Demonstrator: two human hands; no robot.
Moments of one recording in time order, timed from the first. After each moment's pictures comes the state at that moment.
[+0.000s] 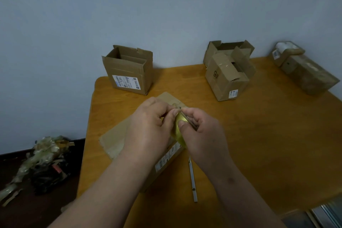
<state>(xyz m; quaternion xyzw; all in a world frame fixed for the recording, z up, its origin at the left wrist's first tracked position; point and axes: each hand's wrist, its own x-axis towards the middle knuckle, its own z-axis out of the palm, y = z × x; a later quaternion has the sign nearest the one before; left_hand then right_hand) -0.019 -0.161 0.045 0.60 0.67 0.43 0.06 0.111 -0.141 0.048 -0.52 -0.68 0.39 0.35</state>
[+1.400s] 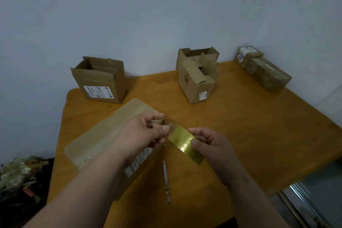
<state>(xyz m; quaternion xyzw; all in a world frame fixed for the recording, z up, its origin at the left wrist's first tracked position) 0.024 -0.147 0.046 0.44 0.61 0.39 0.54 0.236 -0.134 0.007 -0.51 -0.59 0.53 0.34</state>
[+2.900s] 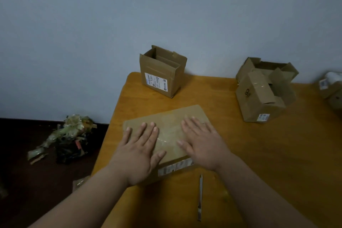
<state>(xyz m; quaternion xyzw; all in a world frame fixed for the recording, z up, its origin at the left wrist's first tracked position) -0.080 -0.205 -0.042 0.61 0.78 -0.04 0.12 0.093 -0.063 -0.029 -0.30 -0.94 0.11 -0.09</state>
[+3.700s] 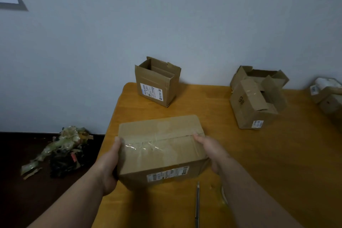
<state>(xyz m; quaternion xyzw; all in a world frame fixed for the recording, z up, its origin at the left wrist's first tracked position) -0.111 -0.208 -0.036 -0.06 0.66 0.55 0.51 0.098 -0.035 -0.038 -0.59 -0.48 0.64 0.10</state>
